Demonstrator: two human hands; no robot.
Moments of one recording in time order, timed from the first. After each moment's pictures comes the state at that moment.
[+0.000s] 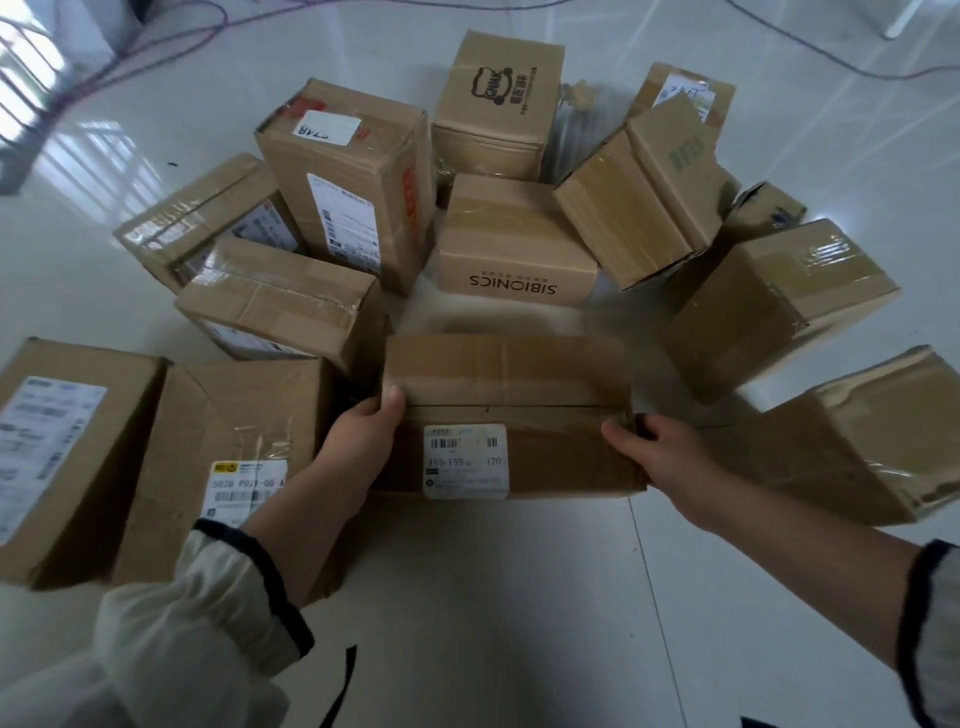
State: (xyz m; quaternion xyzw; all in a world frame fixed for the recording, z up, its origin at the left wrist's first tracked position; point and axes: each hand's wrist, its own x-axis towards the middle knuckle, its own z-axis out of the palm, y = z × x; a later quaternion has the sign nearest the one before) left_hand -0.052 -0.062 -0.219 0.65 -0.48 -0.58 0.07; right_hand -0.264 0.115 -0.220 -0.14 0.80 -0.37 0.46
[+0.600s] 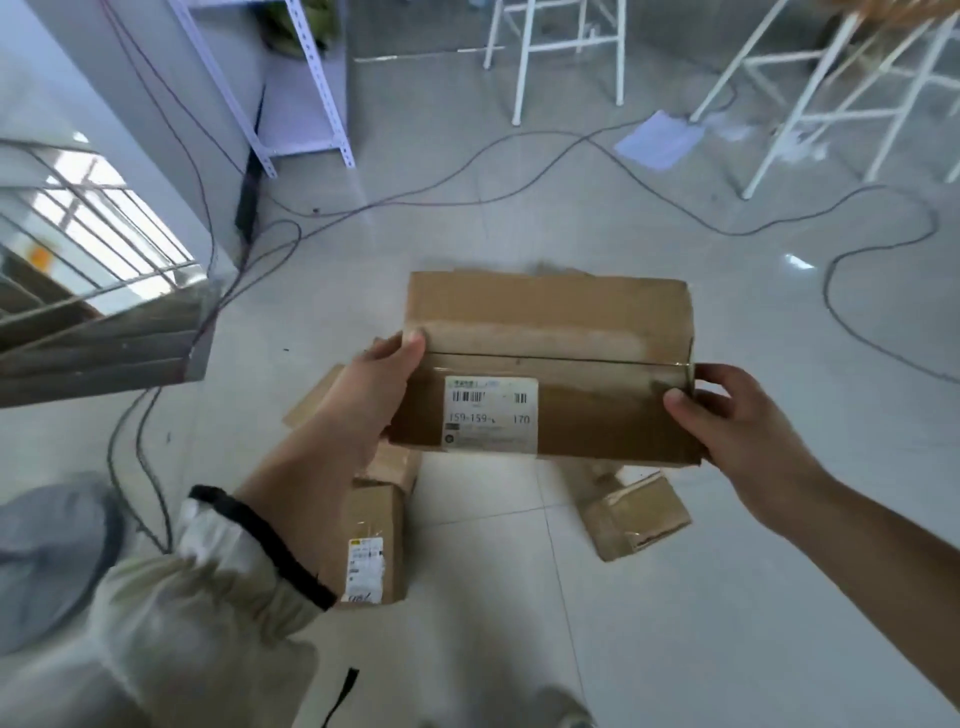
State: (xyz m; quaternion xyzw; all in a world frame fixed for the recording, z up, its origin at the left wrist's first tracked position) left_hand -0.109 -0.065 0.267 0.56 -0.54 -0.61 0.12; right_hand -0.309 0.156 0.255 -0.16 0.79 -0.50 0.32
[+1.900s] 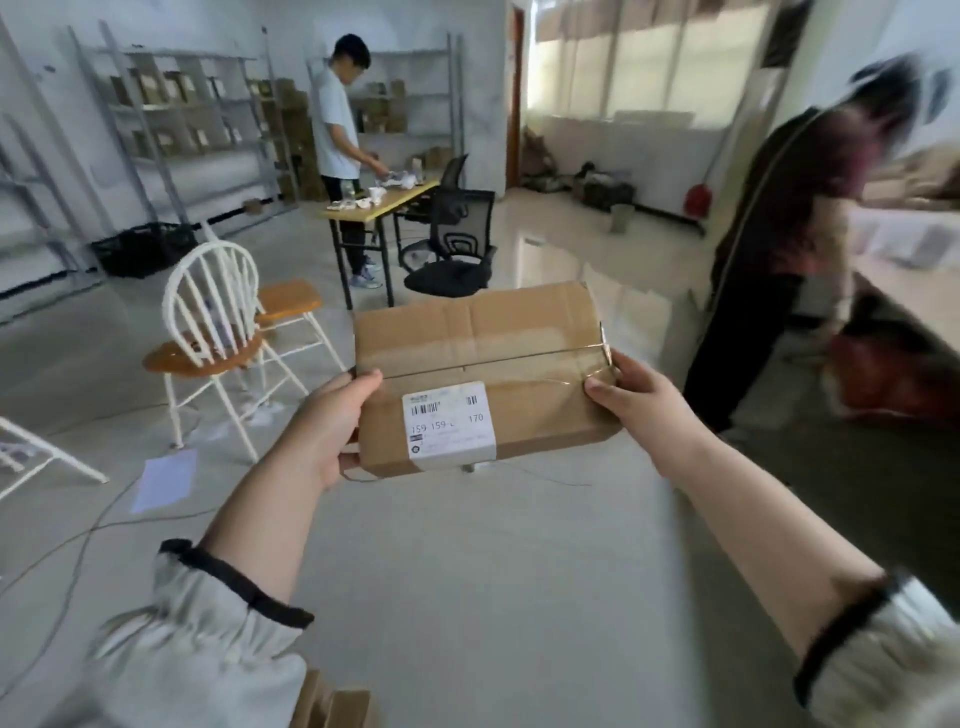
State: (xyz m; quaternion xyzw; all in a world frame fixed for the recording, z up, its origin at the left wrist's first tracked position) left_hand -0.301 0.324 0.781 0.07 -0.73 -0.67 -0.08; right_hand -0.220 0.602 0.785 0.07 0.75 -0.65 -0.11
